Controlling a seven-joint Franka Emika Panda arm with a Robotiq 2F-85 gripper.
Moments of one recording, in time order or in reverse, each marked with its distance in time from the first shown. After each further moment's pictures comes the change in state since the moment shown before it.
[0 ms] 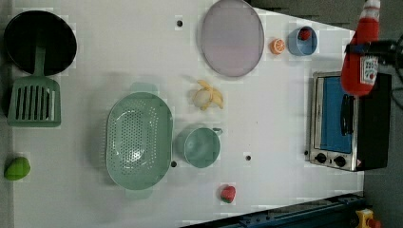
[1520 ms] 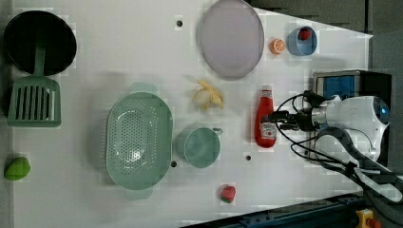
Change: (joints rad) arm -0.027 0.199 -0.039 -0.570 0.009 0.424 -0.001
